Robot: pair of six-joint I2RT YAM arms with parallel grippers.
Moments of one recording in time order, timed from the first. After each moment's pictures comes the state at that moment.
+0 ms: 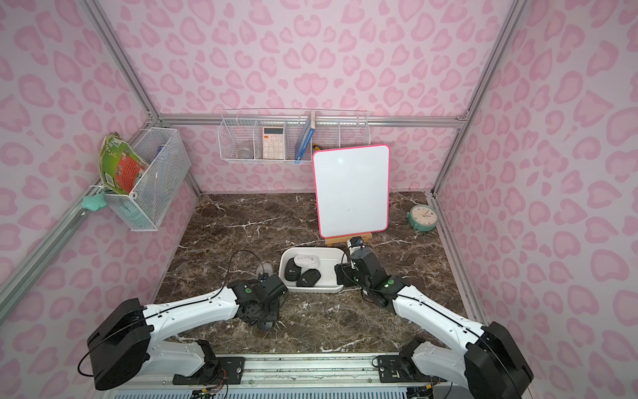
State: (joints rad) left arm -0.87 1.35 0.69 -0.77 -0.16 -0.91; right arm 0.70 1.14 0.63 -0.18 0.12 0.40
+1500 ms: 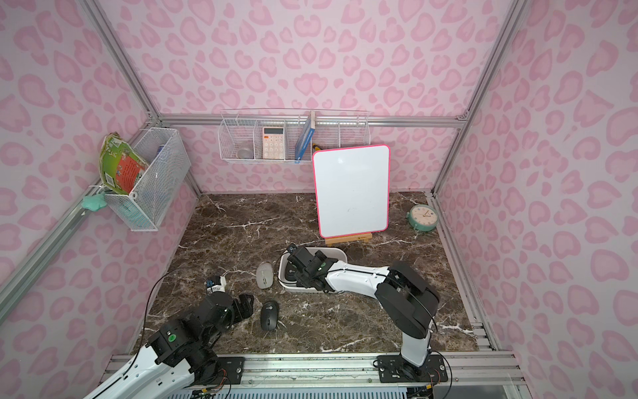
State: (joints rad) left arm -0.70 0.44 0.39 -0.79 -0.34 -0.88; right arm 0.99 1.83 1.15 -0.28 0.42 -0.02
